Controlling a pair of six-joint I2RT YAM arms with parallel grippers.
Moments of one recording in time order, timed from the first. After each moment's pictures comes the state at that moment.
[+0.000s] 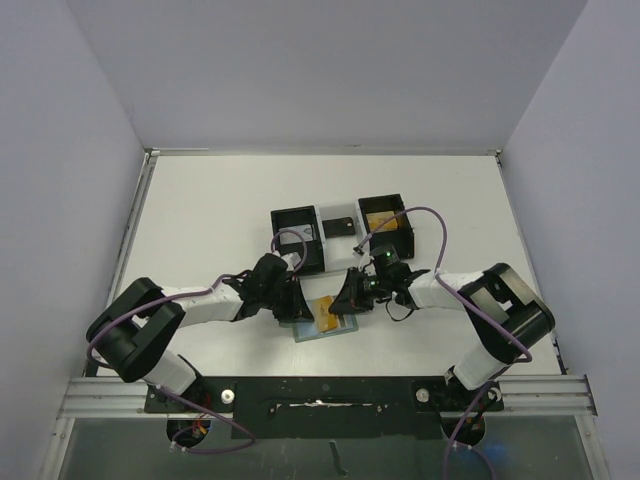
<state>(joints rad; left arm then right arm) -0.73 1.52 0.57 0.05 0.33 -0.84 0.59 1.60 0.59 0.16 -0.62 0.81</state>
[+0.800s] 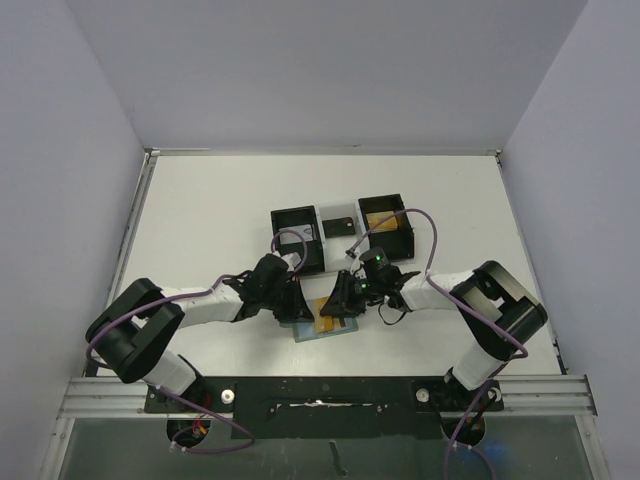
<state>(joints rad) -0.73 1.51 0.57 0.05 0.31 -0.85 0.66 1.63 0.61 0.19 -0.56 0.88</state>
